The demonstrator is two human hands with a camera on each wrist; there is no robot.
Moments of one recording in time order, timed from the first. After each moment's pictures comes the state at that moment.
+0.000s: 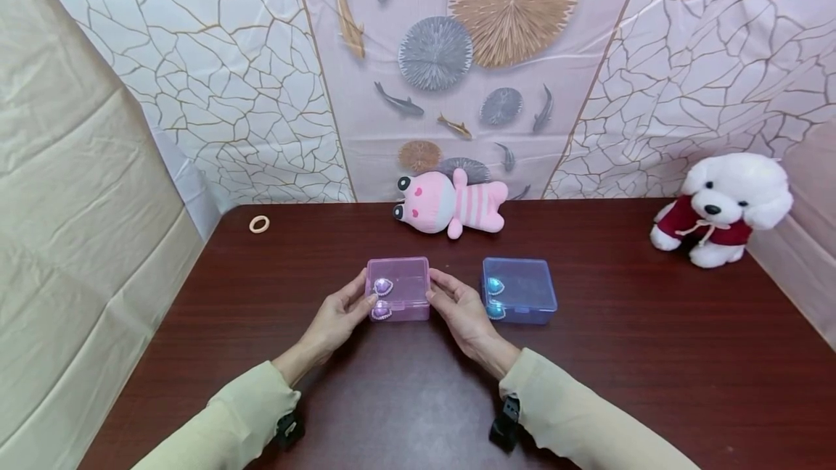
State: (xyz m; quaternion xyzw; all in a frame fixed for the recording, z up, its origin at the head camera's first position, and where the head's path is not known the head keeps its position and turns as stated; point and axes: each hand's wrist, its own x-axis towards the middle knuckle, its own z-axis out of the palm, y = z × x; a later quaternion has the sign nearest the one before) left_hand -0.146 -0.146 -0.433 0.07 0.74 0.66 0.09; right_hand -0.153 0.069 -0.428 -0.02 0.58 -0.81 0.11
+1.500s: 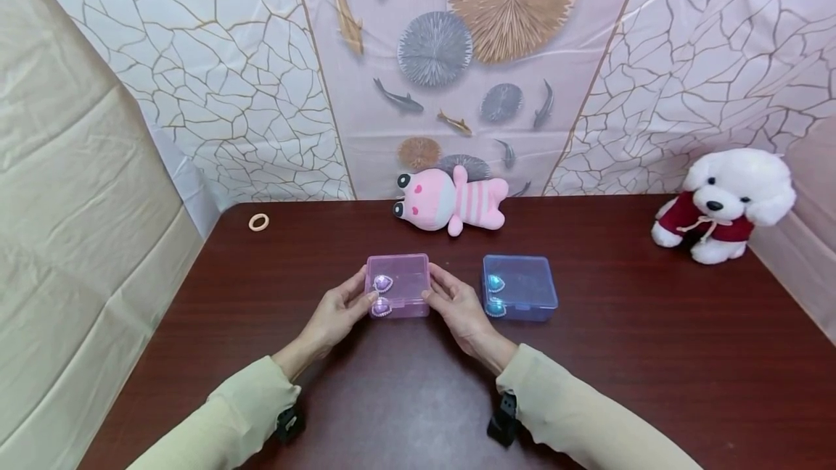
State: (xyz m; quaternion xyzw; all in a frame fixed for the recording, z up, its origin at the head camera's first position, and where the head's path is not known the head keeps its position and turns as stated) left_hand -0.150 -0.146 -0.430 0.07 0.75 0.65 0.09; right_hand -0.156 0.065 -0.428 -0.02 0.61 -0.78 0.11
